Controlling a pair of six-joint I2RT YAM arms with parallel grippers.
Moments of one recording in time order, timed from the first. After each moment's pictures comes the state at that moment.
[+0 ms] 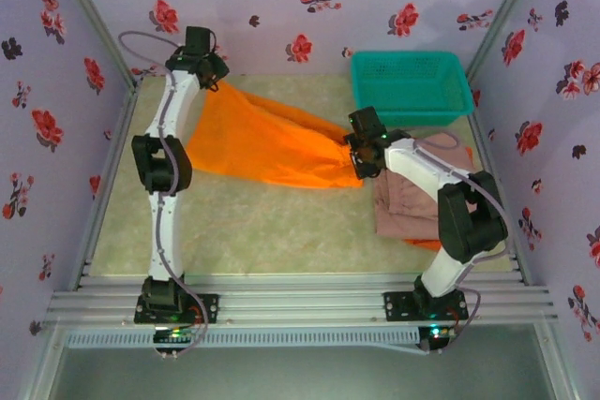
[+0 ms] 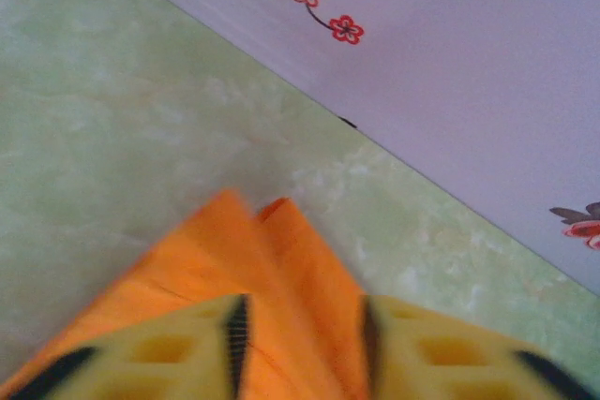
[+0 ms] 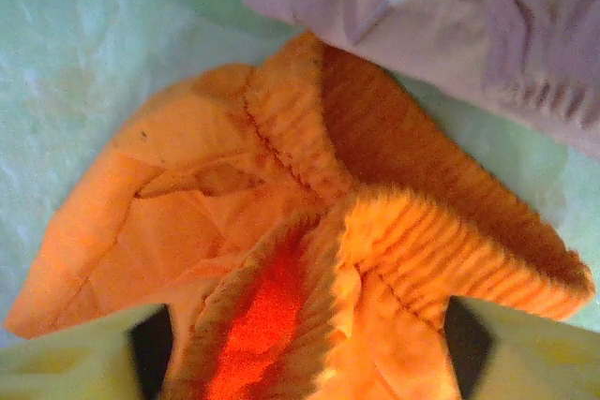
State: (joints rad) left arm -0.14 2.48 2.53 -0.81 -0.03 -0.70; right arm 0.43 1.68 1.18 -0.52 0.08 1.61
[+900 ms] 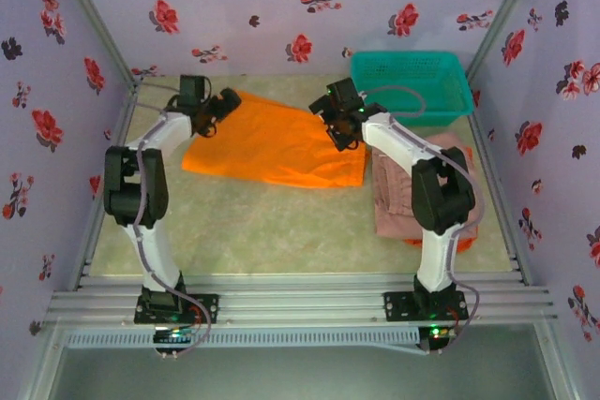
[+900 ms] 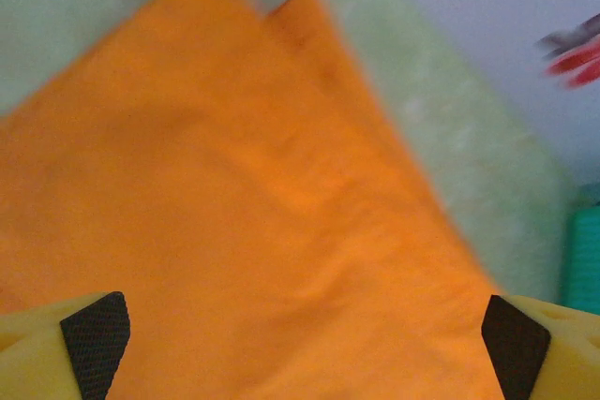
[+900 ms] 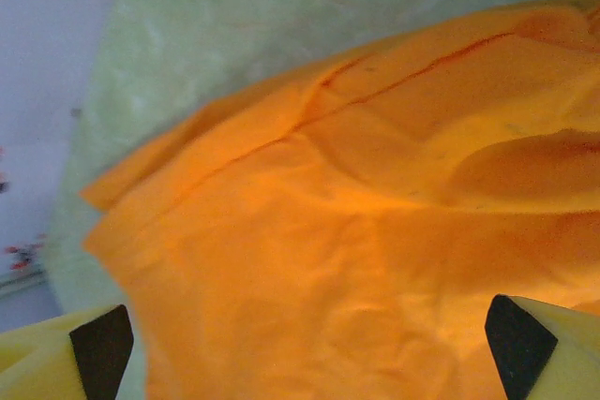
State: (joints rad) left arm -0.14 1.96 1.43 -0.25 0.17 -0.77; right arm 0.48 1.96 1.57 -0.50 -0.03 1.29
